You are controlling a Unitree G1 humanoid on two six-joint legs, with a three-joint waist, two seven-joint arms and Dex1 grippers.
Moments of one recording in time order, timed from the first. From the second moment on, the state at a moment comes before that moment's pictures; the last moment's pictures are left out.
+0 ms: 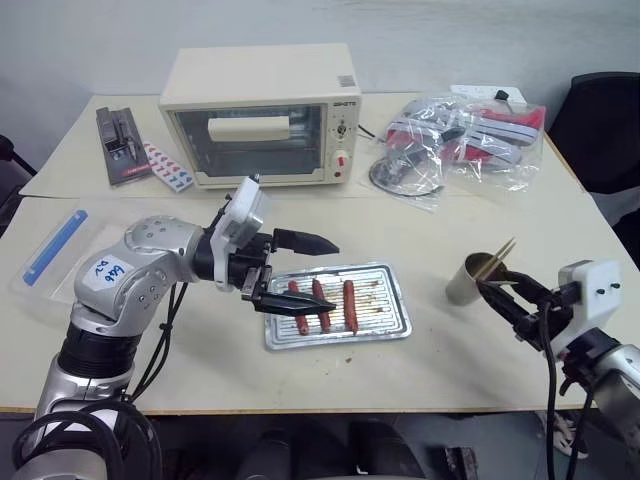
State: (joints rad) left arm -0.65 0.66 -0.06 -0.27 -0.74 0.74 -1.15; right arm 0.16 -0.58 -0.50 -0.65 0.69 0.72 0.38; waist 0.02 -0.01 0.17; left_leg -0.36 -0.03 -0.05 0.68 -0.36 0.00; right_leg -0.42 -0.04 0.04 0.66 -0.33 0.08
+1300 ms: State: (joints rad) left arm -0.66 0.51 -0.06 -0.17 -0.62 0.58 -1.04; right arm -0.24 -1.05 -0.58 -0.26 1.91 1.10 0.22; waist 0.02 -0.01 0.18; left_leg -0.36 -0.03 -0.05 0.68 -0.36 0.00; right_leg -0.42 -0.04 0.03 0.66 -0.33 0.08
